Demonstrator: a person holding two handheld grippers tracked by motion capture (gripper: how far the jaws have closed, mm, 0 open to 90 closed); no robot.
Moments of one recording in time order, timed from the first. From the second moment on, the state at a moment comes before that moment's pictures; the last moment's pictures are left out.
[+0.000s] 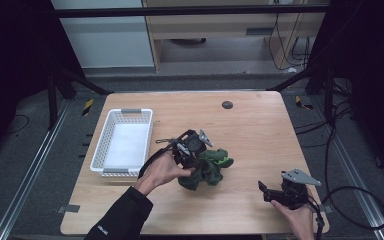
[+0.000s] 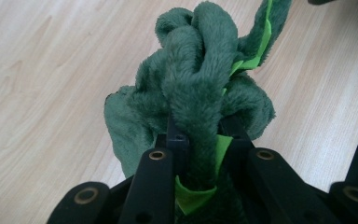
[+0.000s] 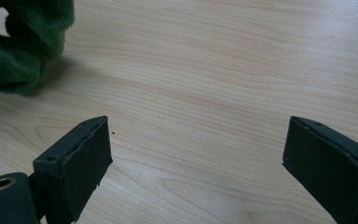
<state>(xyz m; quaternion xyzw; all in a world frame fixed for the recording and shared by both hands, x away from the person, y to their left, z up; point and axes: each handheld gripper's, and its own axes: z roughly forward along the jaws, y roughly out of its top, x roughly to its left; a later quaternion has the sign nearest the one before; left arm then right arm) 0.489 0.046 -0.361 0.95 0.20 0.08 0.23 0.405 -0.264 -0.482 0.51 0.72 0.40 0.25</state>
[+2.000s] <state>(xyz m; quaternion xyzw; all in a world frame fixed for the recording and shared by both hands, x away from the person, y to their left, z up) 0.457 0.087 -0.364 0.90 0.22 0.11 0.36 0.405 -0.265 -0.483 0.51 0.72 0.40 0.26</state>
